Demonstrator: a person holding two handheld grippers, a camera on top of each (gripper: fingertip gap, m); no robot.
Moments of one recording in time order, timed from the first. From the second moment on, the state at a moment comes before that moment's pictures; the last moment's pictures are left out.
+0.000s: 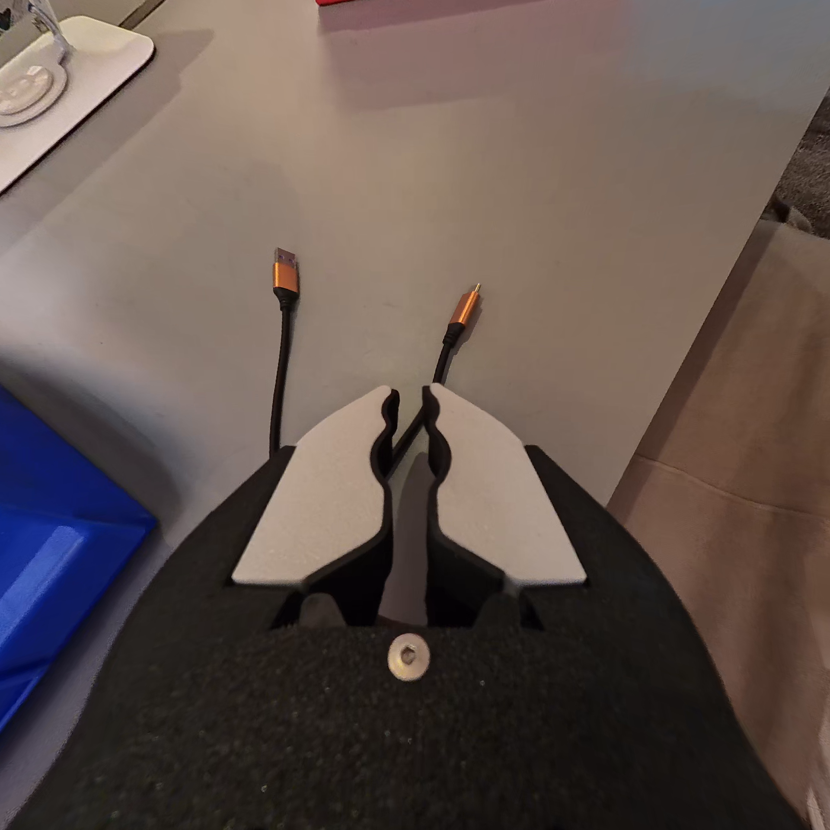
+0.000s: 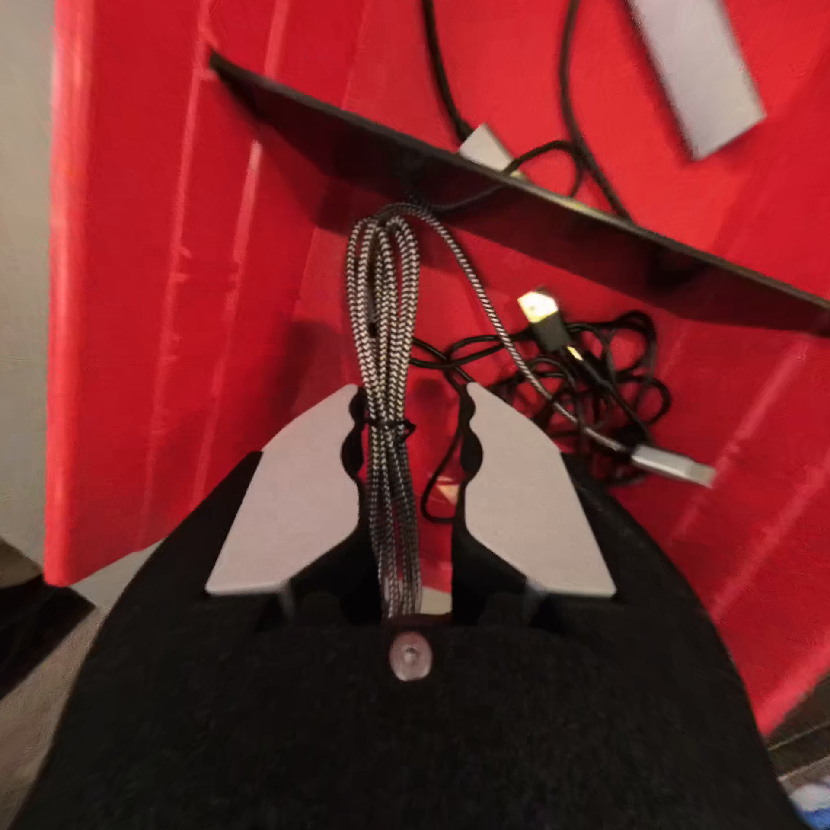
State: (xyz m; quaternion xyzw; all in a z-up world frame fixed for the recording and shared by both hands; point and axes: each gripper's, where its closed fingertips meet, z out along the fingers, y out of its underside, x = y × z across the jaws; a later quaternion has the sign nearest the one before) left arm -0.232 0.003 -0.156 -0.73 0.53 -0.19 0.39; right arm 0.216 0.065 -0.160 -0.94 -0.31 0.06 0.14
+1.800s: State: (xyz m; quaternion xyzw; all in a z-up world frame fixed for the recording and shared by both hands) left arm -0.190 -0.002 -0.090 -0.75 0.31 -0.46 0.35; right arm -0.182 -0.043 -0.110 -0.73 -0.40 0.08 0.55
